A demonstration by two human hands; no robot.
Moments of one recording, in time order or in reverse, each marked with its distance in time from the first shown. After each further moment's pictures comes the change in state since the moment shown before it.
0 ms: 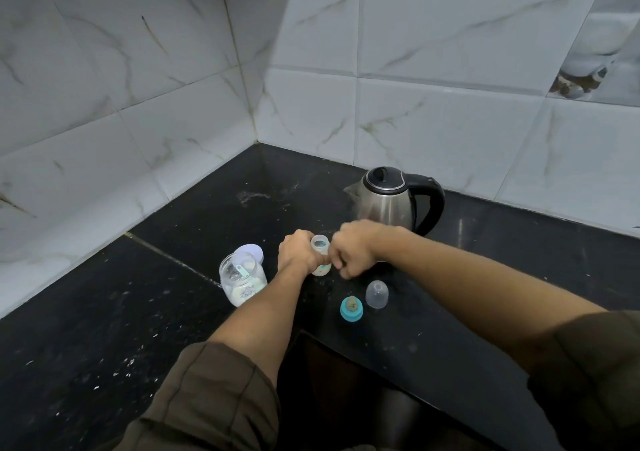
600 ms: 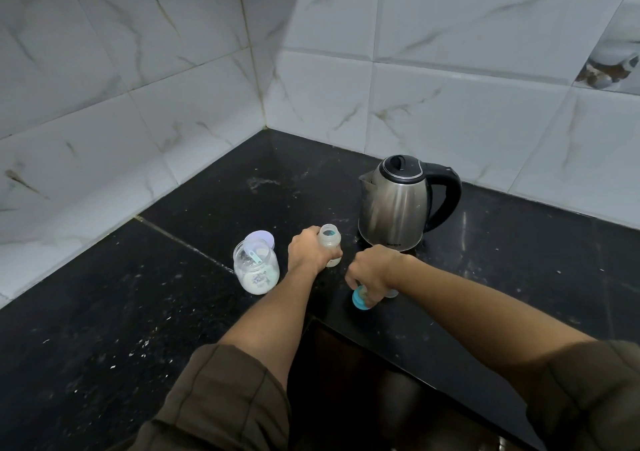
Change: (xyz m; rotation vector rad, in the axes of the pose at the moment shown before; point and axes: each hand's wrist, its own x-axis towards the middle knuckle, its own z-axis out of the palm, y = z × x) left_hand -0.009 -0.019 0.010 -0.140 0.035 -0.021; right_hand 0.006 -0.020 0.062 -0.192 -0.209 -0.007
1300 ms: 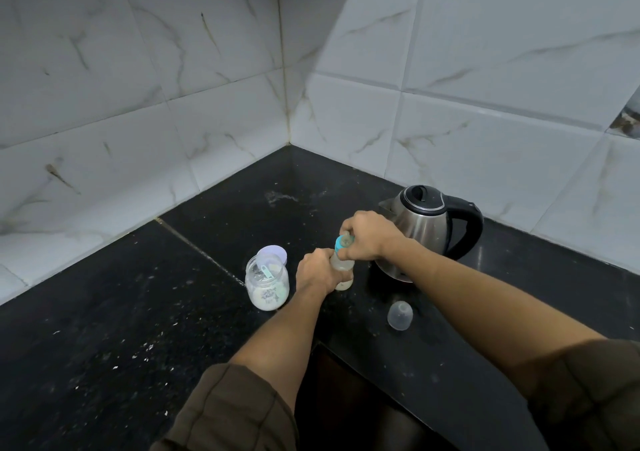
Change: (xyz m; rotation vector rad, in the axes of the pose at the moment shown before) left_hand 0.005 -0.003 -0.005 0.064 -0.050 0.016; right_hand 0.024 0.033 -0.080 0.467 0.510 0.296
